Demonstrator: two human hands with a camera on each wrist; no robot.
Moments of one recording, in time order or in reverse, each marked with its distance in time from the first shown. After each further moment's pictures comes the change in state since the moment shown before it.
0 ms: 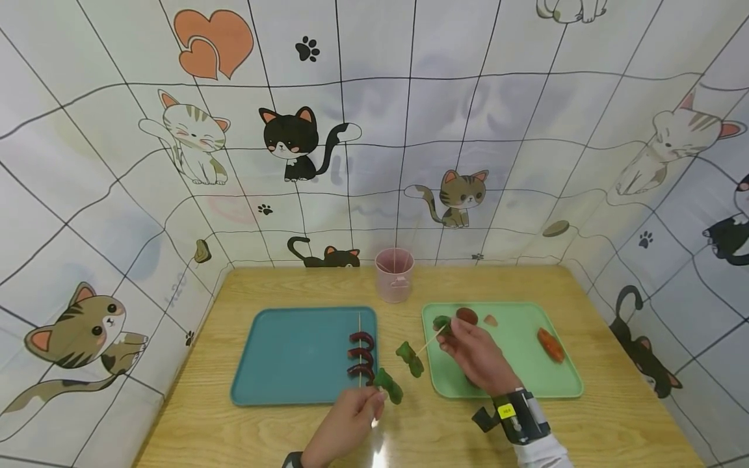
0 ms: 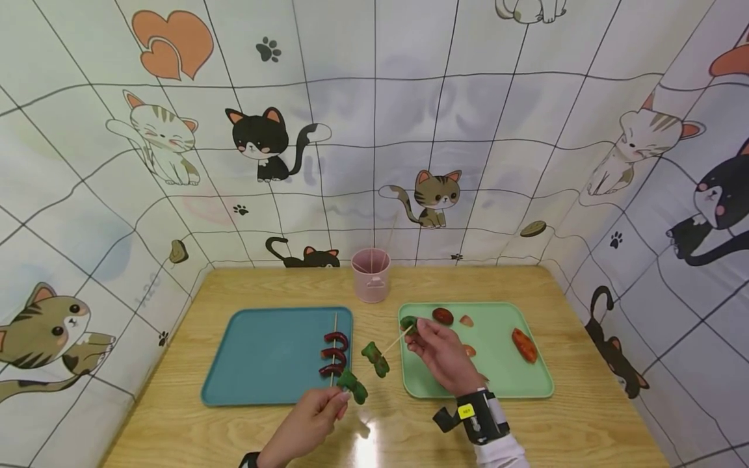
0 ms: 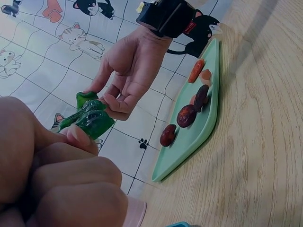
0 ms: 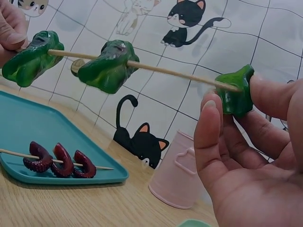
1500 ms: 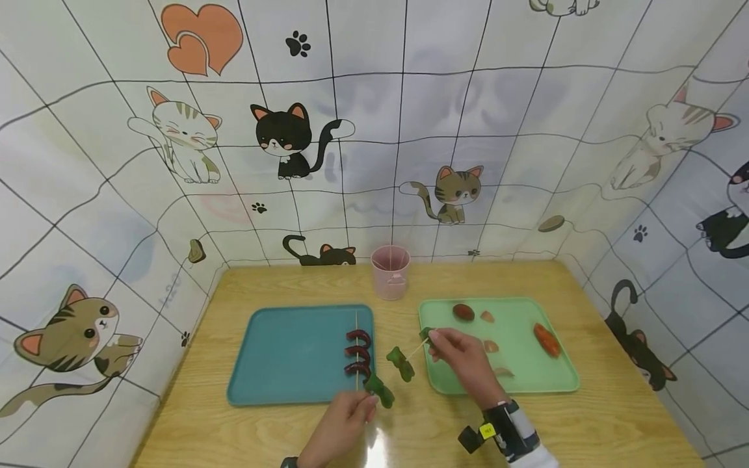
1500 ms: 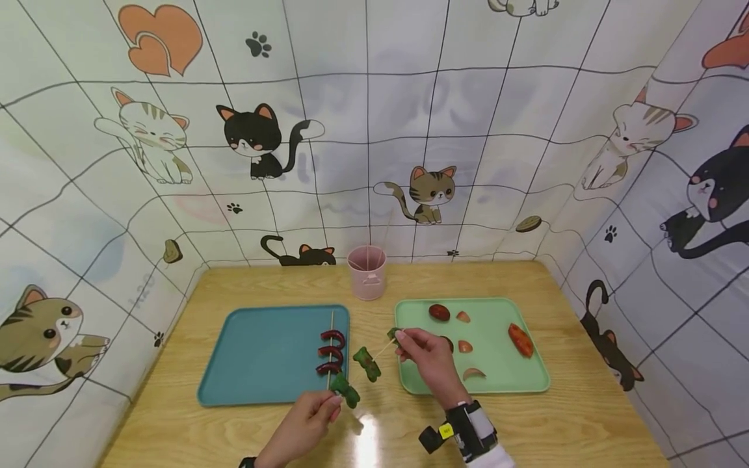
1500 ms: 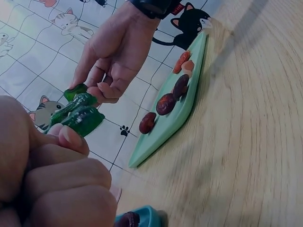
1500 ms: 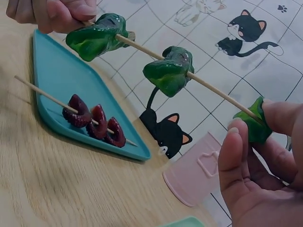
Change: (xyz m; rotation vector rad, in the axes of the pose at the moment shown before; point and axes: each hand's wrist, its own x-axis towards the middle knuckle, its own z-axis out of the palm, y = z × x) left_hand -0.006 -0.020 0.005 -0.049 0.021 -0.058; right_hand -0.011 0.013 0.034 -0.529 0.343 0.057
